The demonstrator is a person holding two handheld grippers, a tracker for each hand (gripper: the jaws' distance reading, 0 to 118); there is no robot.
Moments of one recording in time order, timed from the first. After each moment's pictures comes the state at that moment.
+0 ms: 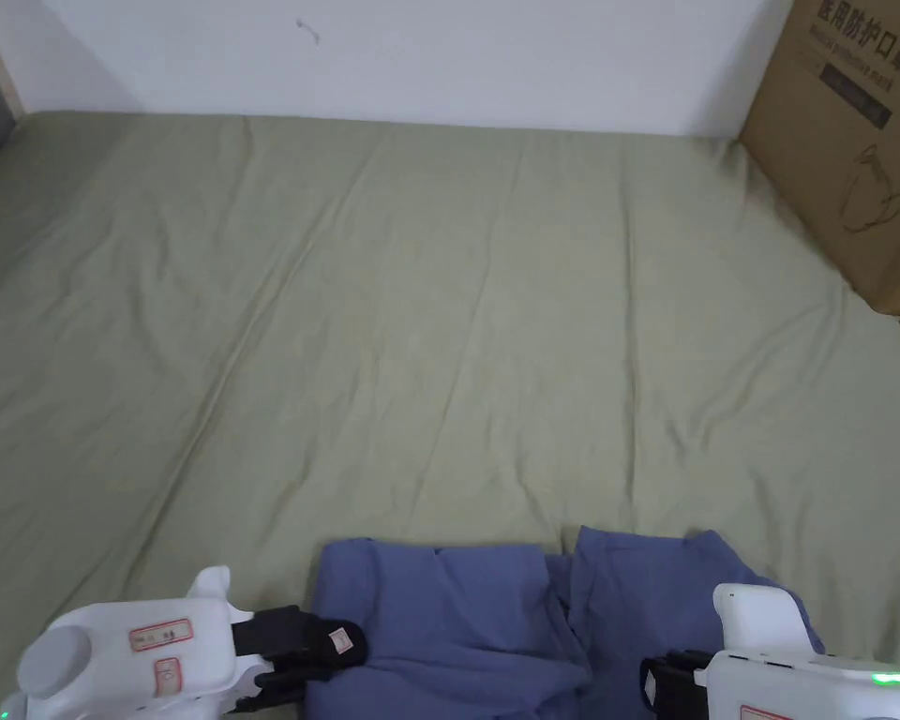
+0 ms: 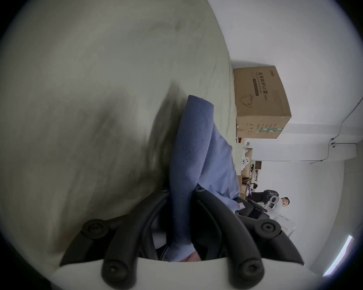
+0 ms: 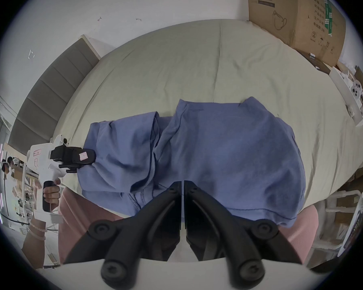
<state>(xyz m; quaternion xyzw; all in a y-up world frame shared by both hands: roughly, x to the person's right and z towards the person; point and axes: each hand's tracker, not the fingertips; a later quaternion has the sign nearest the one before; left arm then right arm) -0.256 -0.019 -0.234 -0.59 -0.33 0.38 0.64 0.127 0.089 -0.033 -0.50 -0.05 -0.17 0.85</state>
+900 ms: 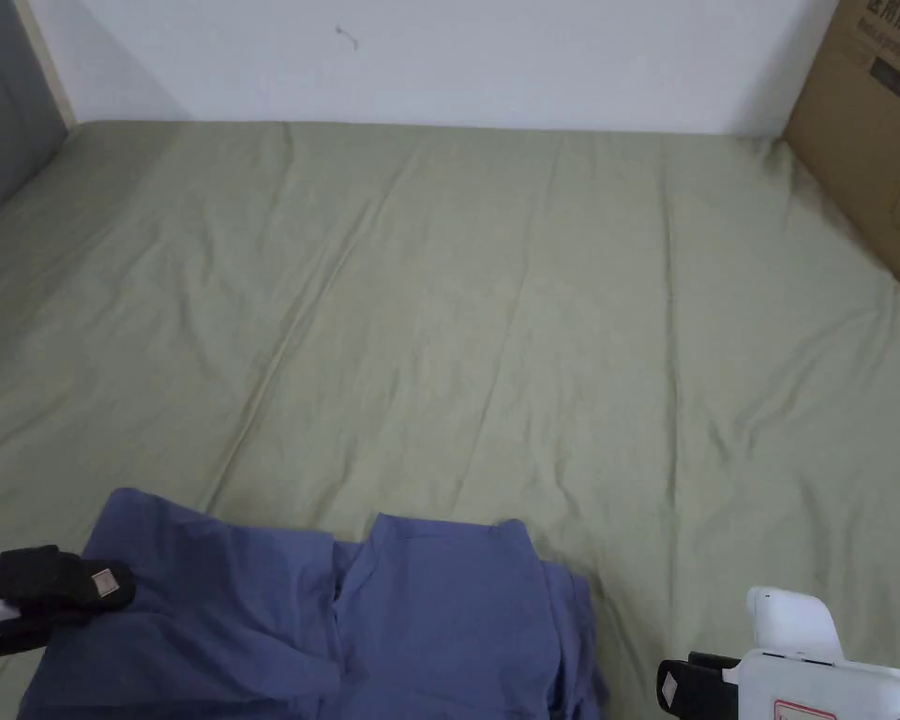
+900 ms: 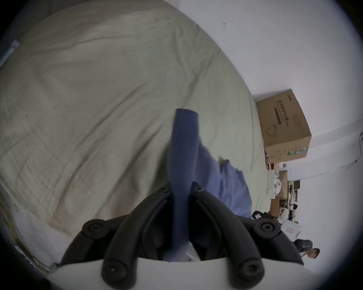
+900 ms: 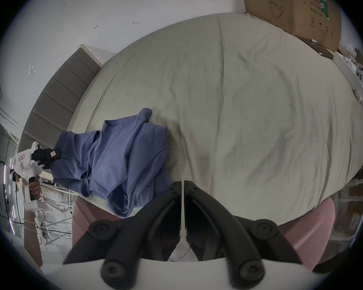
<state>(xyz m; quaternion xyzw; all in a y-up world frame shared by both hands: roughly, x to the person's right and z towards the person) -0.388 0.110 -0.250 -0.53 -0.21 0.28 0.77 0.127 0.079 -0.038 -0.49 -0.04 -0.23 0.84</state>
